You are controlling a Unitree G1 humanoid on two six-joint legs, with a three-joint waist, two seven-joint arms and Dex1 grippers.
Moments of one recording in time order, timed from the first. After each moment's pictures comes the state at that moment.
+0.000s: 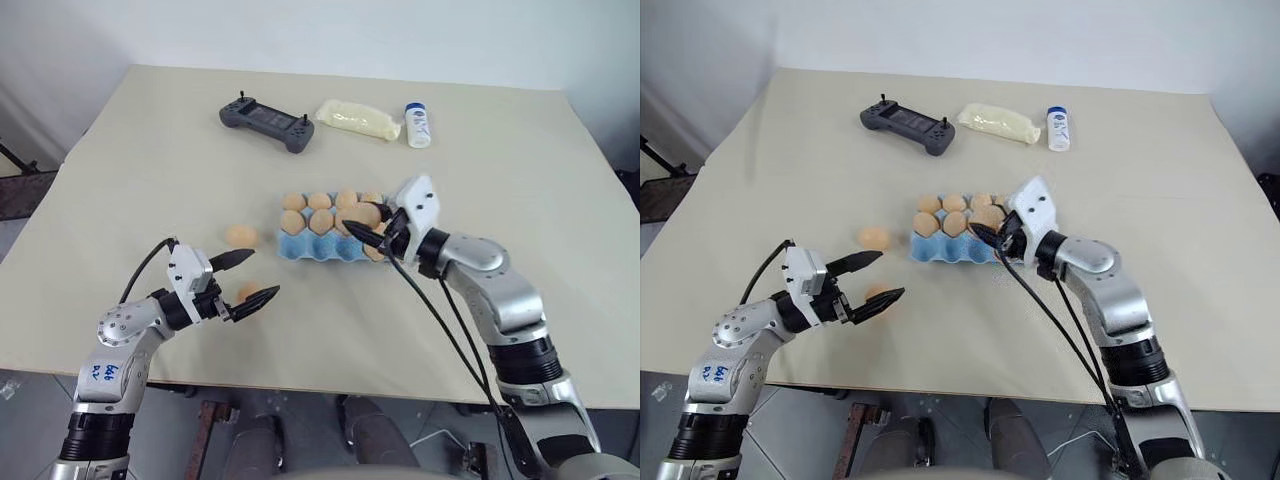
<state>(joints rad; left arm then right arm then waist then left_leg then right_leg) -0.09 0.53 0.12 -0.16 -0.45 0.20 -0.84 -0.53 -0.38 0.16 -0.08 0.27 0.44 0.65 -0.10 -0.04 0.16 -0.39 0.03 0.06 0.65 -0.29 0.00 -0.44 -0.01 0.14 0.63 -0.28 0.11</state>
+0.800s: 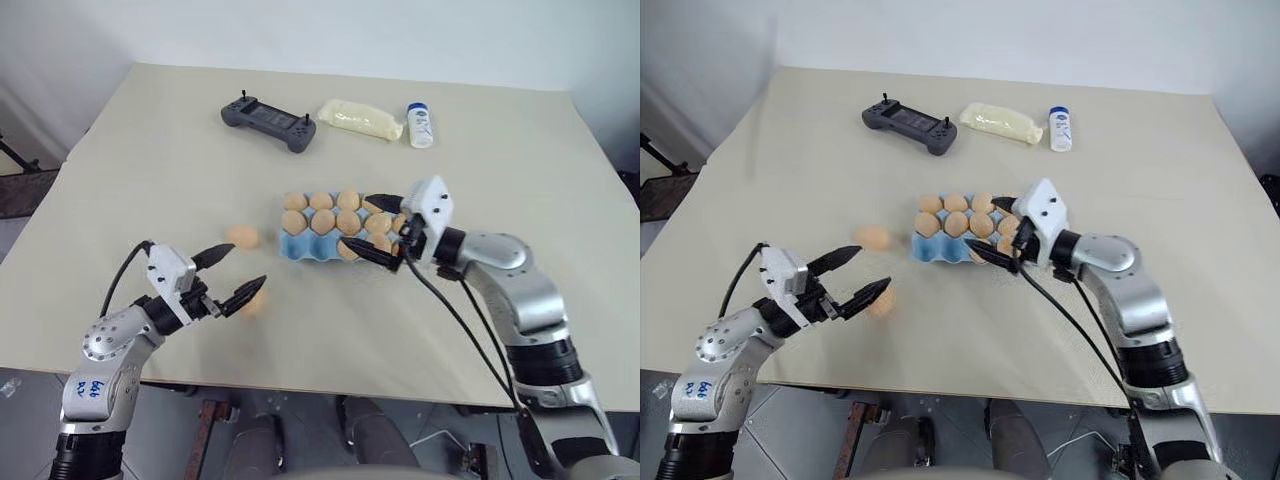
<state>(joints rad) -0.01 0.48 0.25 -0.29 -0.51 0.27 -0.63 -0.48 -0.52 0.05 -0.18 0.38 0.43 0.87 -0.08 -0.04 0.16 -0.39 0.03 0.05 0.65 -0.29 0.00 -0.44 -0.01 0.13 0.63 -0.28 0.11</state>
